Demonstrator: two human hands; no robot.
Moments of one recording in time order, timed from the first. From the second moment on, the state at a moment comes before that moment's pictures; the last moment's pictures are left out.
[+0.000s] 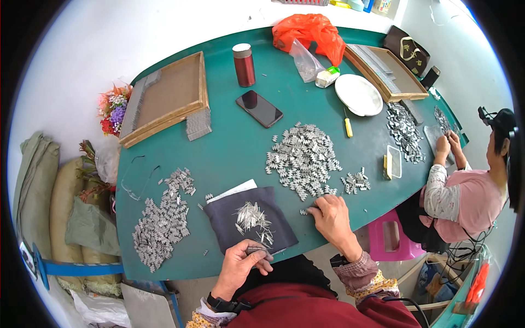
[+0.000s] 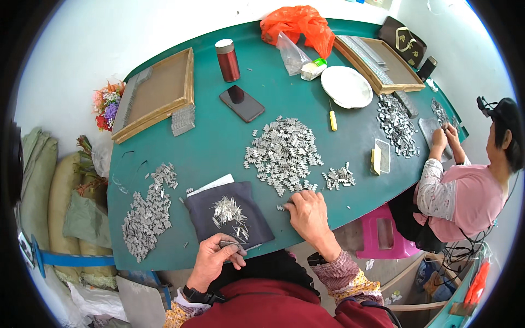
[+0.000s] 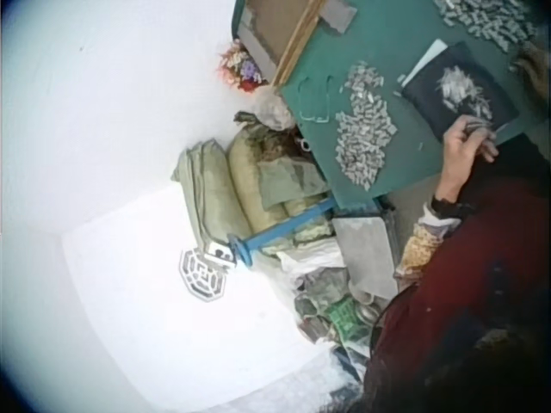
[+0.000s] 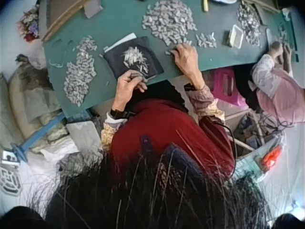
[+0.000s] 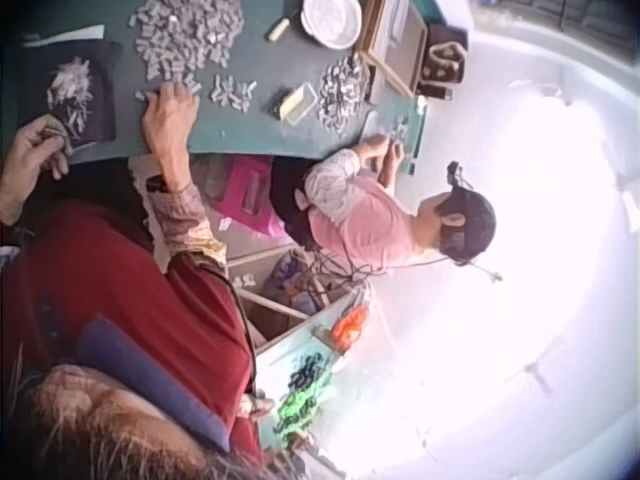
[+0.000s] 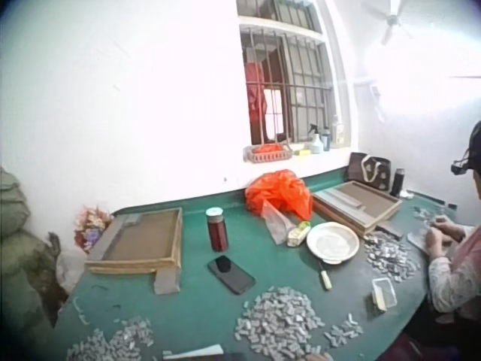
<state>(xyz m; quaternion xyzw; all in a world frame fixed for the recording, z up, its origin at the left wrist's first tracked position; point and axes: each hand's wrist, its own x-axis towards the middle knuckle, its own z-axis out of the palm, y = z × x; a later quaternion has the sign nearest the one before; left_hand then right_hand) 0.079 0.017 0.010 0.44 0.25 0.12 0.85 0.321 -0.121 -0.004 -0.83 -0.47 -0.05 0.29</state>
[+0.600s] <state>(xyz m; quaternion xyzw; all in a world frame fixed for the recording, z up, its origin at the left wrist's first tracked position) 0.080 0.014 0.017 0.50 0.27 0.18 0.80 0.290 -0.101 -0.018 -0.83 -0.44 -0.03 0.35</state>
